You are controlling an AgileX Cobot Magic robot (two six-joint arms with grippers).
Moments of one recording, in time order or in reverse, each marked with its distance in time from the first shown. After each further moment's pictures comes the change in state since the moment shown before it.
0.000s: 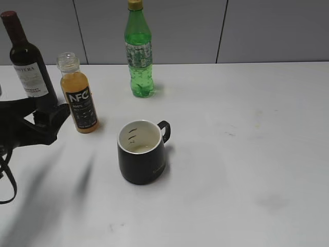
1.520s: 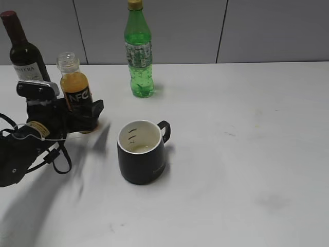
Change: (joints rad) left arm 0.000 0.561 -0.391 0.007 -0.205 -0.031; right arm 0.000 0.000 0.000 0.000 0.000 0.000
